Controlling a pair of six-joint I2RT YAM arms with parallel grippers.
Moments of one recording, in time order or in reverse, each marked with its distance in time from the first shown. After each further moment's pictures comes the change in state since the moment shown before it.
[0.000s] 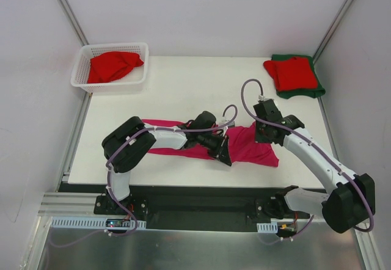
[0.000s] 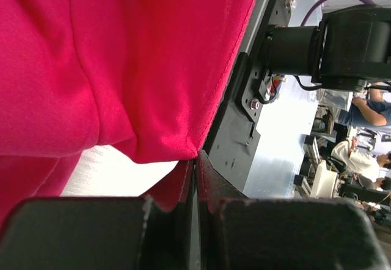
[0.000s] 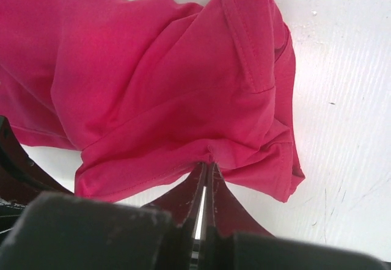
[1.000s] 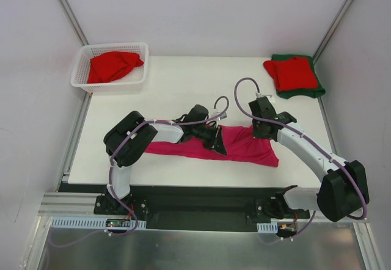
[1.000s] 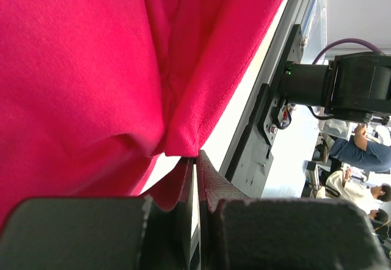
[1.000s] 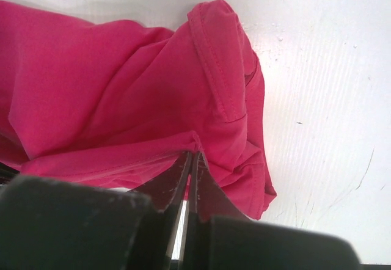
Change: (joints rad) left arm 0.112 0.055 0.006 0.051 0.000 0.000; right arm 0.000 0.106 0.003 0.107 0.097 -0.002
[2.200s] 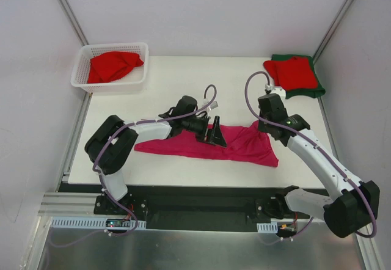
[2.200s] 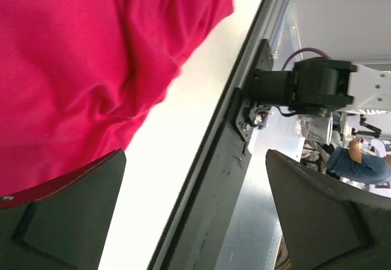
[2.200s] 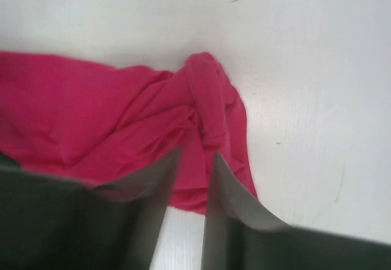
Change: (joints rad) left arm 0.081 -0.149 -0.035 -0.065 0.035 0.004; right arm -0.010 -0.116 0.041 0.025 0.065 -0.027
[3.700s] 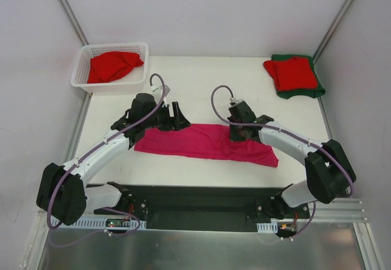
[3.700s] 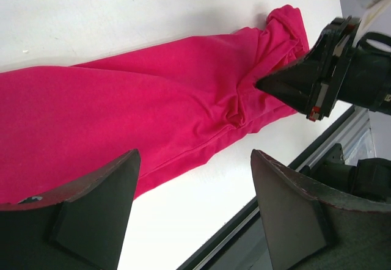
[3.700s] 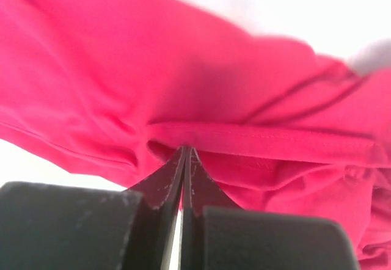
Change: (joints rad) left arm 0.234 -0.610 -0.198 -0.319 -0.464 0.115; right arm 0.169 0.285 -0.092 0.251 -0.300 0.072
